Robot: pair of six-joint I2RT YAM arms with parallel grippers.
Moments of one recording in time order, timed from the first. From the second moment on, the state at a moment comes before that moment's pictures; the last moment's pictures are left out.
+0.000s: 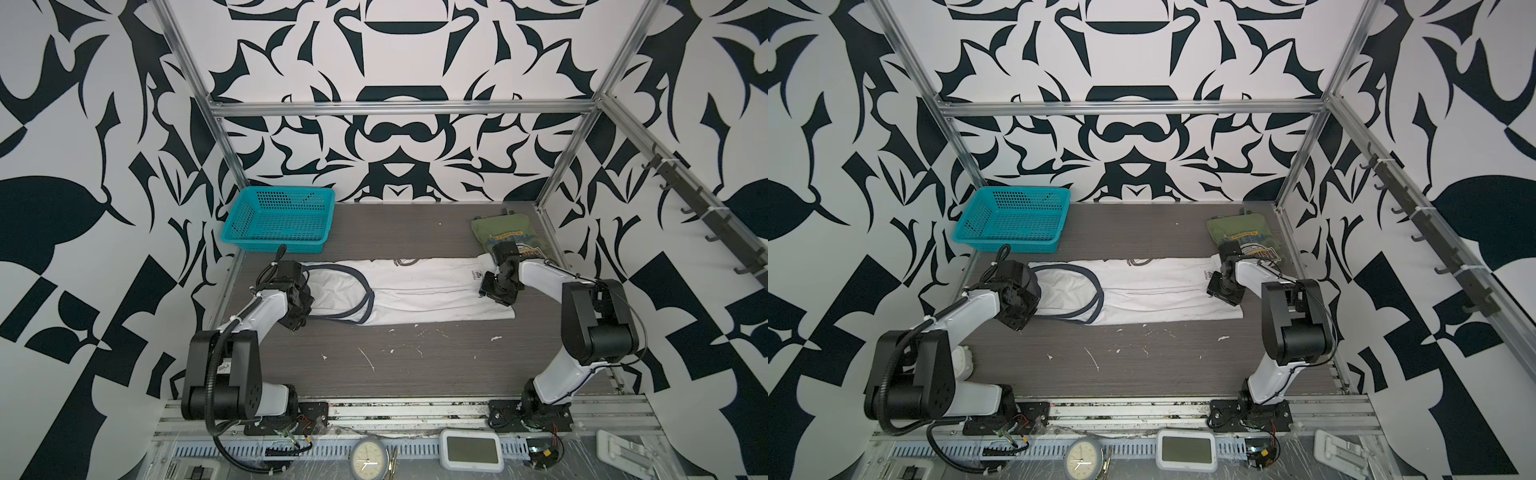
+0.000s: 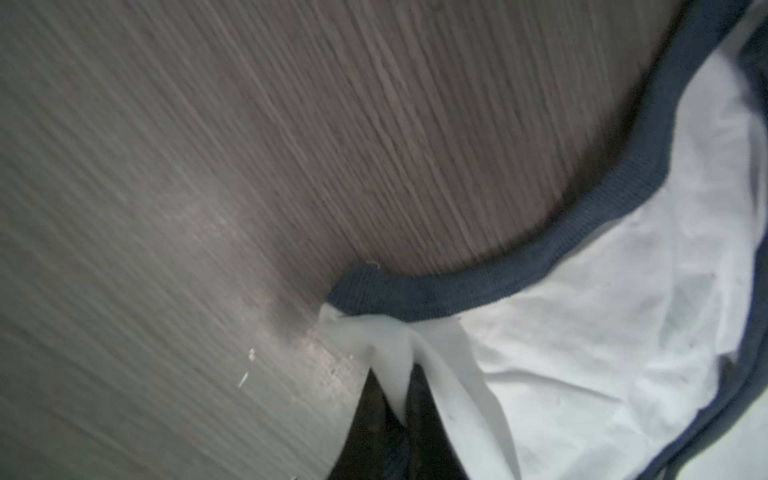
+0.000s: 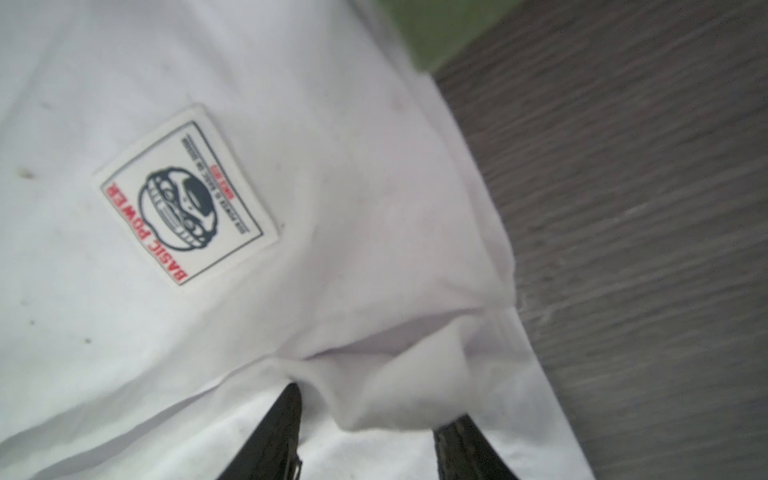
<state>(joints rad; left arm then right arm) -0.02 1.42 0.73 -0.60 0.00 -1.04 0.08 1.70 0.99 -0.62 -0.05 0.55</state>
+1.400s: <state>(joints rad) -0.26 1.17 0.76 -0.70 -0.08 -1.01 0.28 1.67 1.23 -0.75 0.00 0.49</state>
